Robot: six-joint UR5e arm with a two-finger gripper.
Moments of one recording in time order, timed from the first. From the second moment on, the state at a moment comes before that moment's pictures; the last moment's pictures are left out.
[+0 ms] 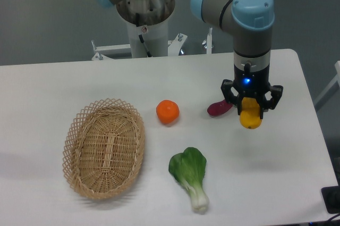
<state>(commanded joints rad) 2.64 -1.83 -1.64 -0.92 1.54 1.00</state>
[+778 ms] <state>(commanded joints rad) 2.57 -1.93 -1.73 -0.82 1.54 0.76</state>
